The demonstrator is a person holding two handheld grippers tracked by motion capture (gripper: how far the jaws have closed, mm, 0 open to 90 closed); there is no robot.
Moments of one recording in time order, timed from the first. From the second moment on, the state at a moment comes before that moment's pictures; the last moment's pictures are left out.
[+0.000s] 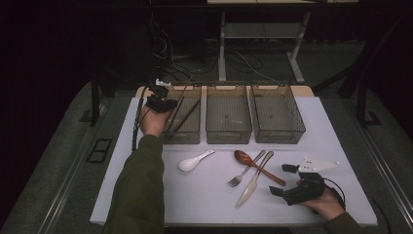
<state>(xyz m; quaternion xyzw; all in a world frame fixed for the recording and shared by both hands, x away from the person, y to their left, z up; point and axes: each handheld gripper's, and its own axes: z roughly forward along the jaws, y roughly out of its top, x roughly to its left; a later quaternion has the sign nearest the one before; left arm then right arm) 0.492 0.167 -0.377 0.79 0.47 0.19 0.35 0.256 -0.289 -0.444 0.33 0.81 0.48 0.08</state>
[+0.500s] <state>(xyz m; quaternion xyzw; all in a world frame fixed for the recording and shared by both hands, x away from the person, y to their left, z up) 0.492 0.166 -0.386 0.80 0.47 0.18 0.33 0.255 -0.288 -0.444 0.33 0.81 0.48 0.08</state>
